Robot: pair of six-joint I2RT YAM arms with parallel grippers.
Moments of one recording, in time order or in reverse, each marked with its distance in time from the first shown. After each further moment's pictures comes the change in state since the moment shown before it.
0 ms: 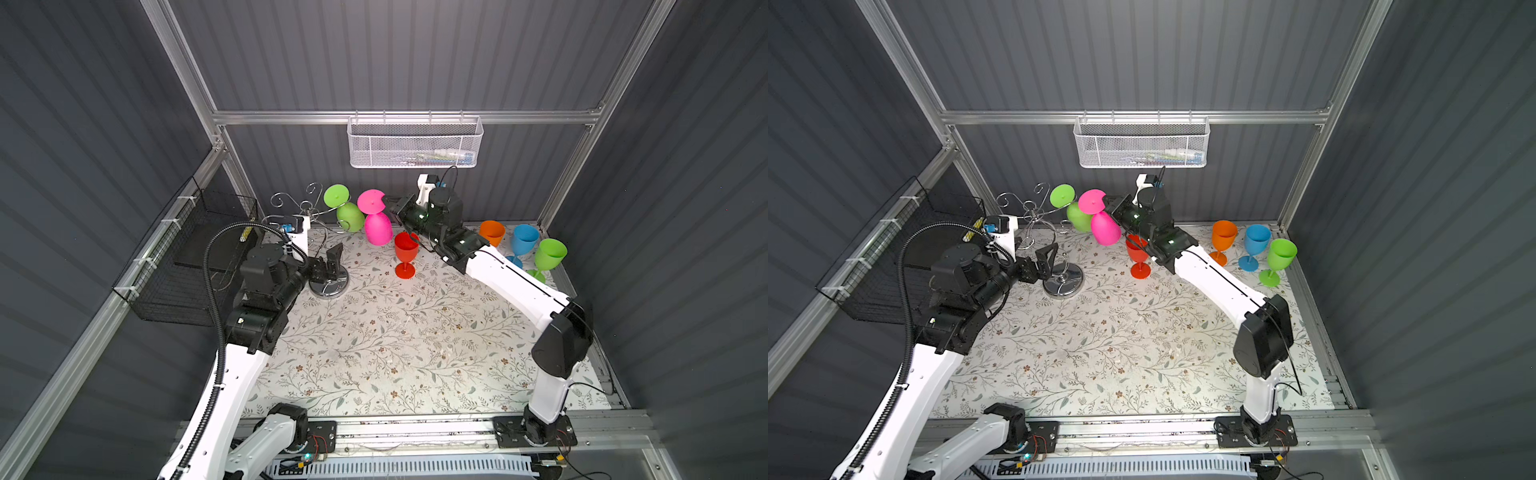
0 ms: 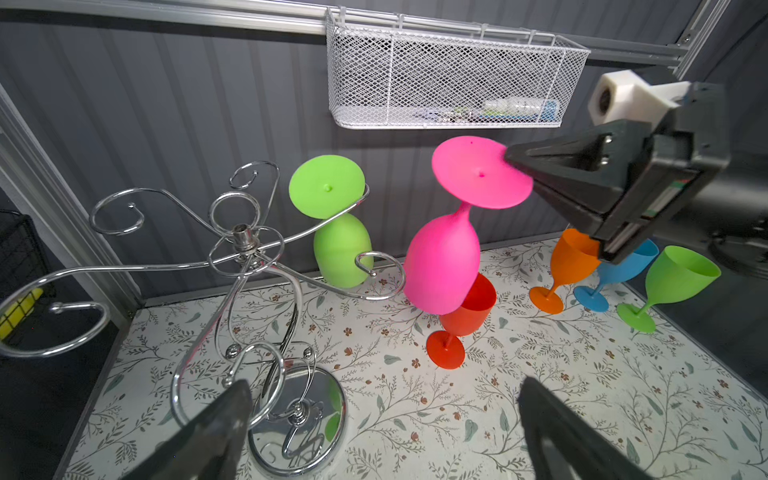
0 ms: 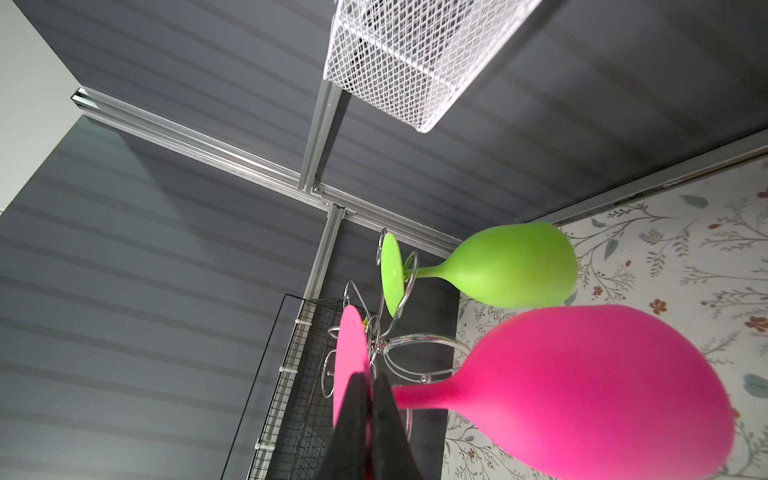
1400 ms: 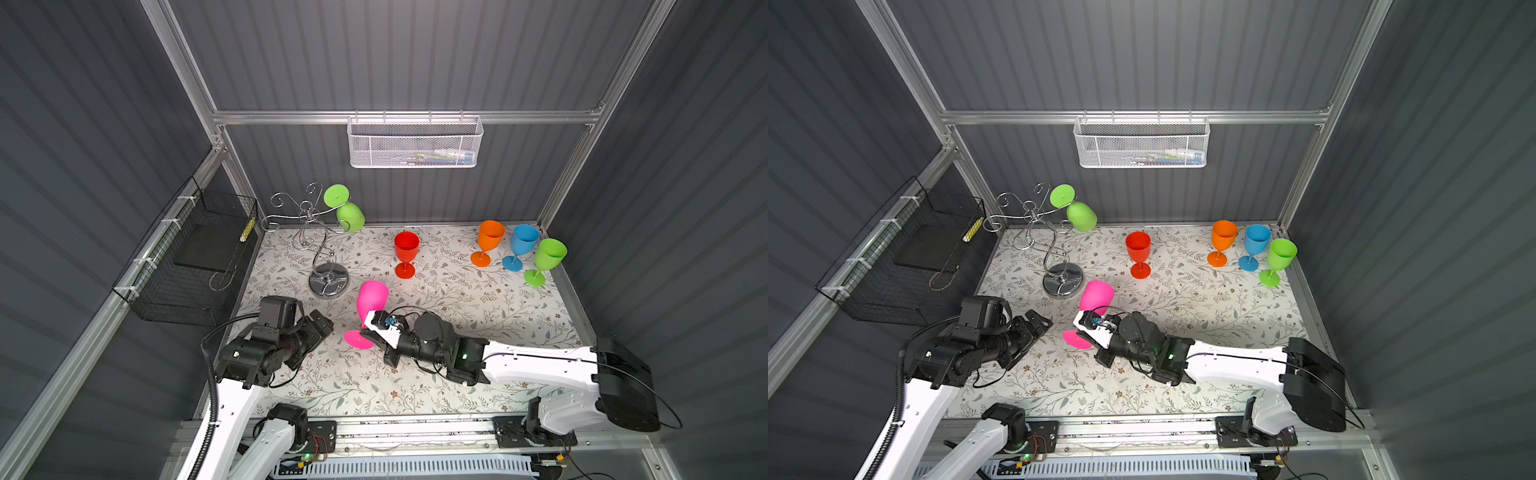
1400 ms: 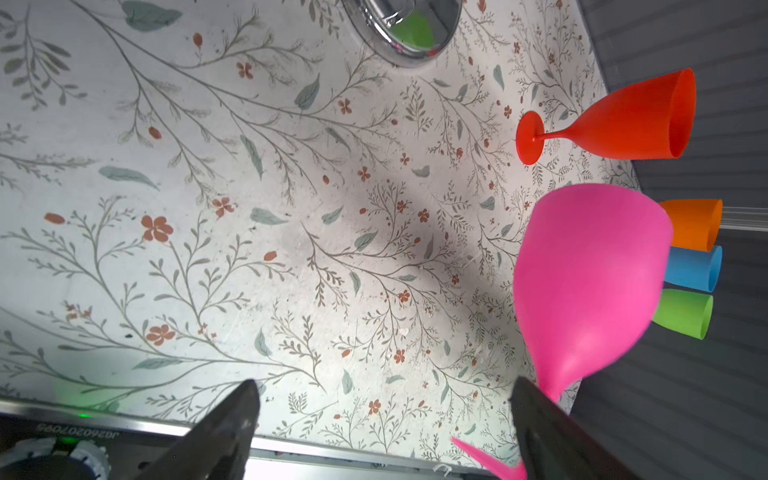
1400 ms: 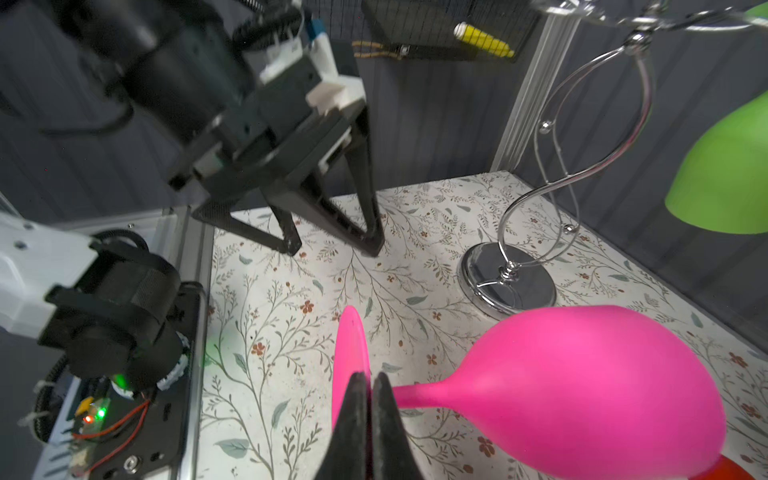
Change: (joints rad) left arm 0.000 -0.192 -0.208 -0.752 0.048 -0.899; right arm 0.533 -0.356 -0.924 0.369 0.087 -1.268
